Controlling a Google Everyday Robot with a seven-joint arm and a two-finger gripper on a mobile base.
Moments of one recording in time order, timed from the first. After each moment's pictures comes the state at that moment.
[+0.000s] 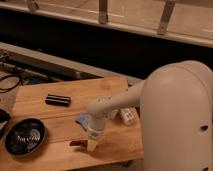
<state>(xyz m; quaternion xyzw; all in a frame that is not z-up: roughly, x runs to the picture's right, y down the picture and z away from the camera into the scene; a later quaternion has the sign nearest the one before) -0.069 0.294 0.740 -0.50 -0.08 0.10 0.86</state>
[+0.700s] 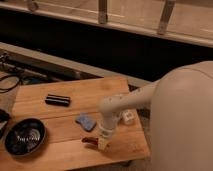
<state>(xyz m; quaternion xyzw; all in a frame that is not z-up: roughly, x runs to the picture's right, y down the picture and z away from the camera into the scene) 0.002 0.285 0.740 -0.49 -0.02 0.18 0.85</state>
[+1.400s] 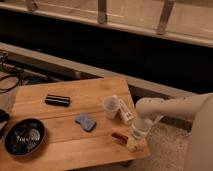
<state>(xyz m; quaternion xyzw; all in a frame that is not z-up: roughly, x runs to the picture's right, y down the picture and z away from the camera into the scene) 0.136 0.289 0.734 -0.47 0.02 0.30 0.83</state>
